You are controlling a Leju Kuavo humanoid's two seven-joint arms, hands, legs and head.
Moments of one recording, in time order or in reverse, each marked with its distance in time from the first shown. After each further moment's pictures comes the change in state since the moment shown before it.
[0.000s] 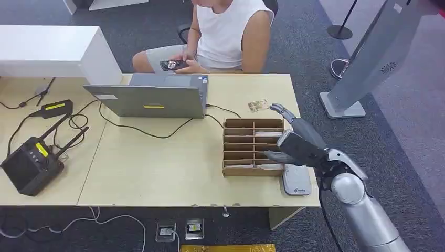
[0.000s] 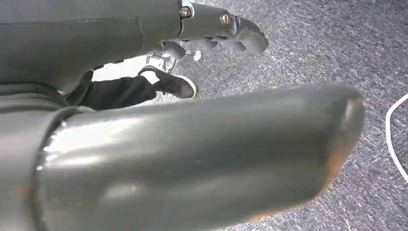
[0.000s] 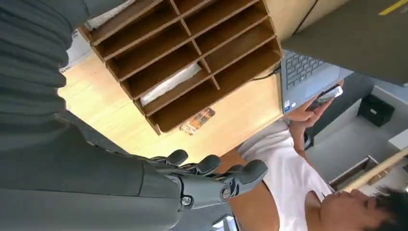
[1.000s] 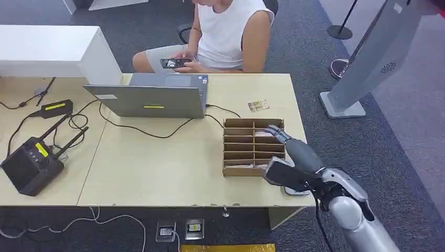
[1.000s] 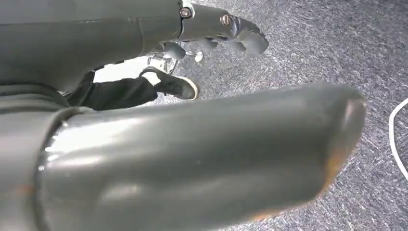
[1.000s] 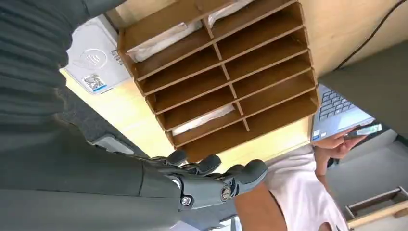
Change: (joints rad) left arm 0.000 0.007 0.021 0.000 -0.021 -0.015 0.000; right arm 0.140 -0.020 0.015 -0.151 0.177 0.051 0.078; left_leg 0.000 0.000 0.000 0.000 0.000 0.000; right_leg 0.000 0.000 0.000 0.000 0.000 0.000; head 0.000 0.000
